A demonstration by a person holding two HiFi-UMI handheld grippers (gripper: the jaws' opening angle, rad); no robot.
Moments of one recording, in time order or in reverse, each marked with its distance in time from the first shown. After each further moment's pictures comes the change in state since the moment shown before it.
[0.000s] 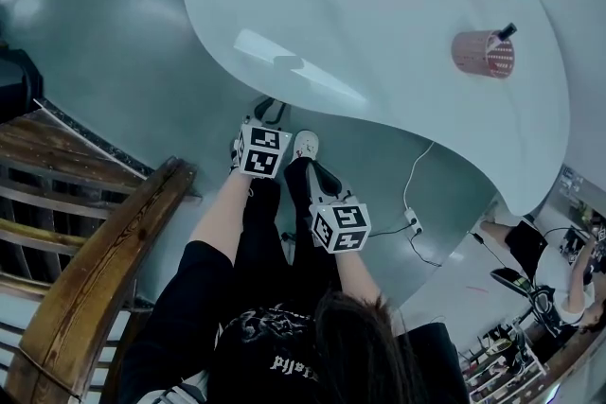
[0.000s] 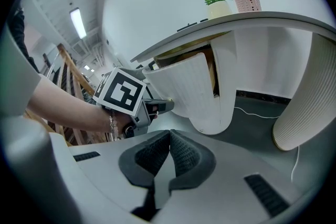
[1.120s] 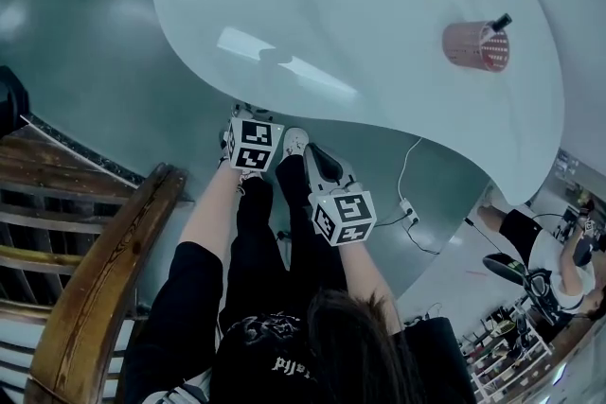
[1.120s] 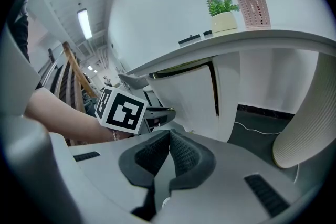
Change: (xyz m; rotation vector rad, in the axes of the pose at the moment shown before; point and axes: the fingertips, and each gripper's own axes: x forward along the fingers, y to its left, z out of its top) left arm 0.027 0.007 0.032 0.092 -0.097 -0.006; right arm 0.013 -0.015 0.053 -0.067 -0.093 -0.006
